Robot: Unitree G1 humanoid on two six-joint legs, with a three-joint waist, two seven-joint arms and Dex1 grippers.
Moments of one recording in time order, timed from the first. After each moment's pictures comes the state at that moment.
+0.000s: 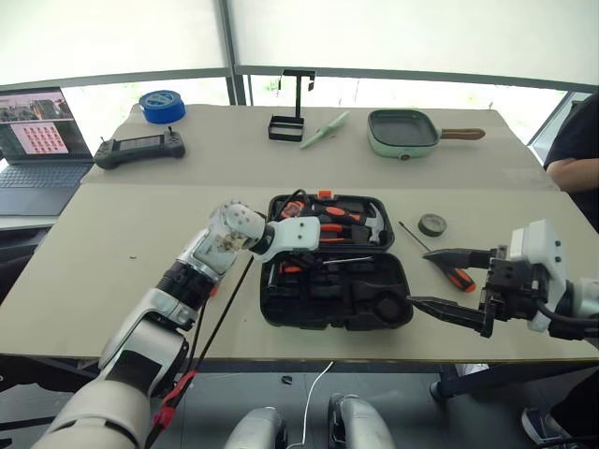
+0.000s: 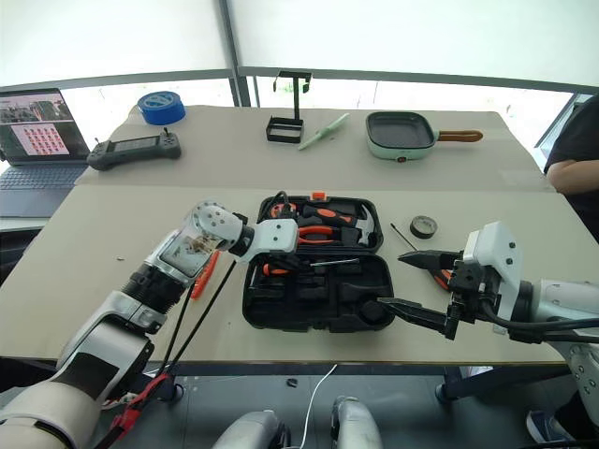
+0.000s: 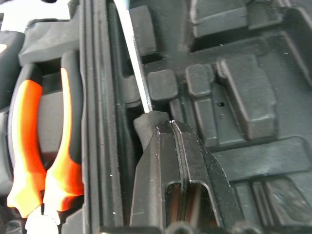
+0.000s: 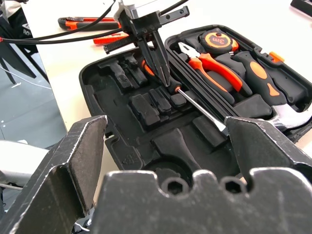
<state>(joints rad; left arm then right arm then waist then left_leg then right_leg) -0.93 0.41 -0.46 0.43 0.11 0.12 -1.27 0.01 -0.96 -0.41 -0.56 0.76 0.64 0.98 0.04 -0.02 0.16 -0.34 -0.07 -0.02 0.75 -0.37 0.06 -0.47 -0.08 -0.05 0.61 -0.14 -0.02</state>
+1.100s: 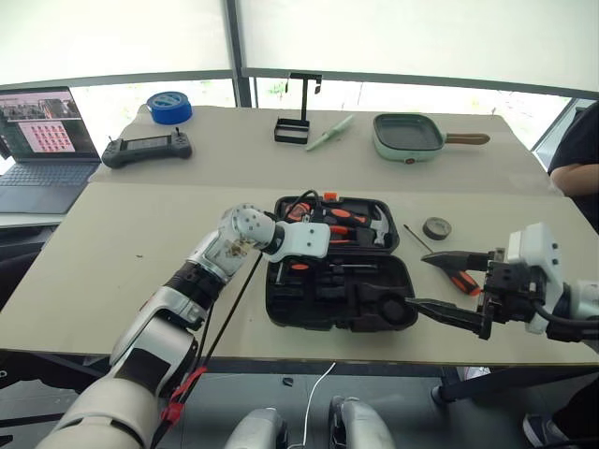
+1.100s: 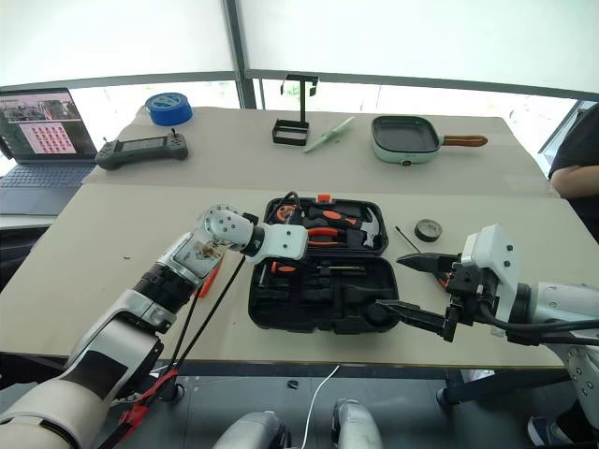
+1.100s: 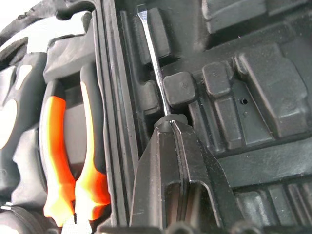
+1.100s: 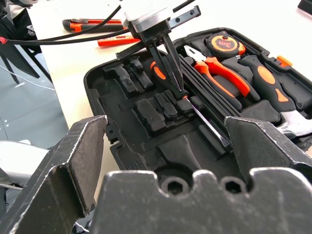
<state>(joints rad) -0.94 0.36 -0.46 0.52 0.18 -0.04 -1.20 0.03 -0.95 -0.41 -0.56 0.76 0.64 0.97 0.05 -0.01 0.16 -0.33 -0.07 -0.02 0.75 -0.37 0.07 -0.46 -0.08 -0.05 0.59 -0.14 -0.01</state>
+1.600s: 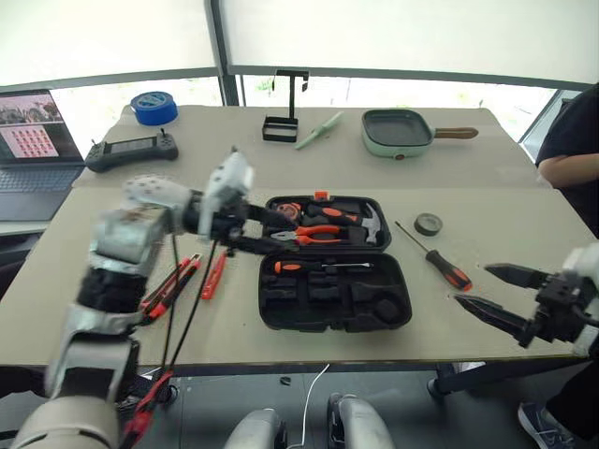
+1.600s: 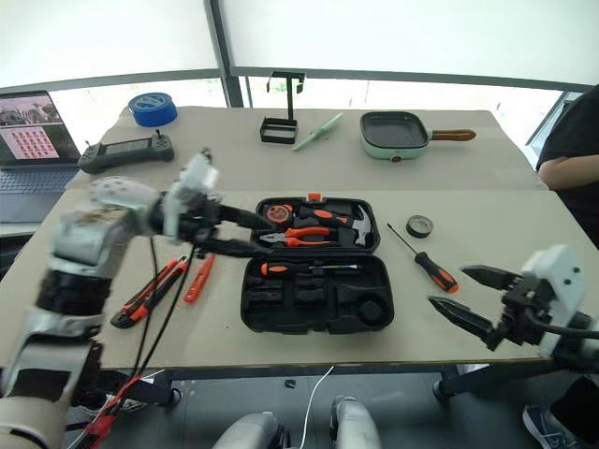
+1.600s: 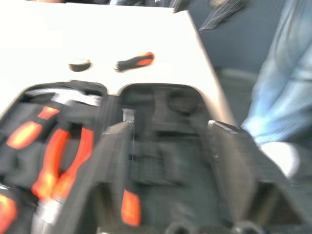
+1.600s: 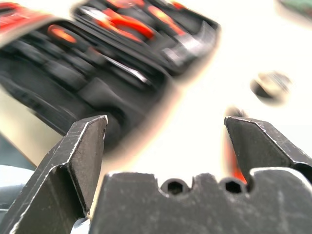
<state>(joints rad) -0.73 0.80 -0.02 -0.08 -0.52 0.77 -1.52 0.36 -0.89 -0.74 -0.41 0.68 0.66 0.89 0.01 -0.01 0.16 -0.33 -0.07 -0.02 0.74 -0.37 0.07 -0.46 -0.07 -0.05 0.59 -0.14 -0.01</state>
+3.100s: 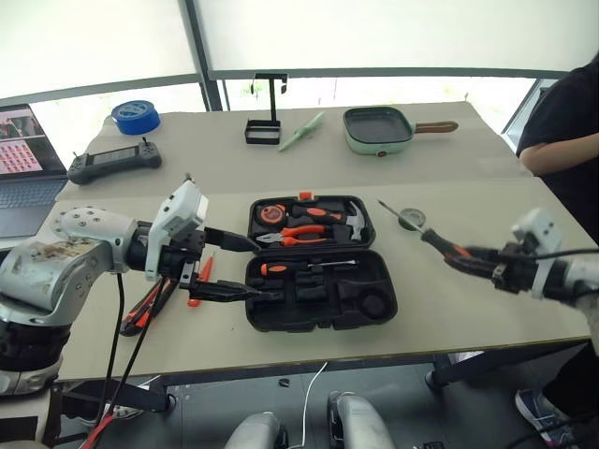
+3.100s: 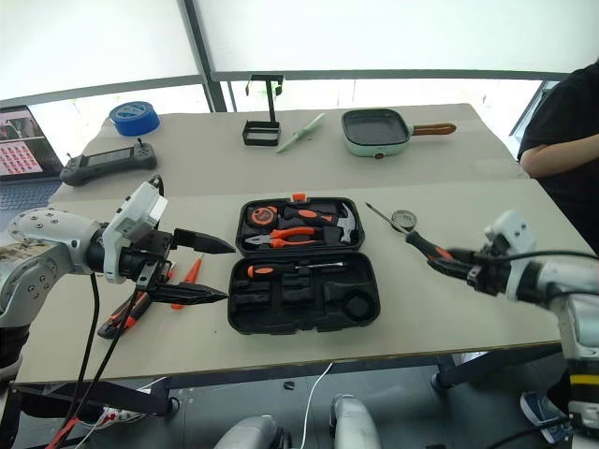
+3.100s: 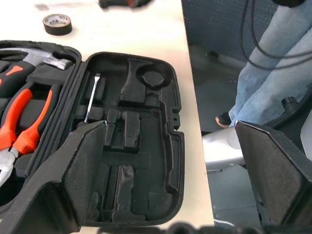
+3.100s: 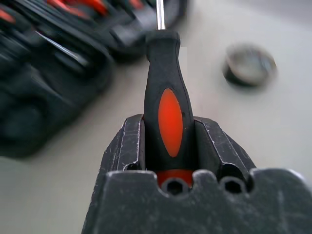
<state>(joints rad) -0.54 0.95 0.02 -0.30 -0.68 0.79 -1.33 -0.36 -0.93 -0.22 0.02 0.48 0.53 1.14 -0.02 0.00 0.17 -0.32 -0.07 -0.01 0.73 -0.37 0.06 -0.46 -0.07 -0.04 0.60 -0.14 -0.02</state>
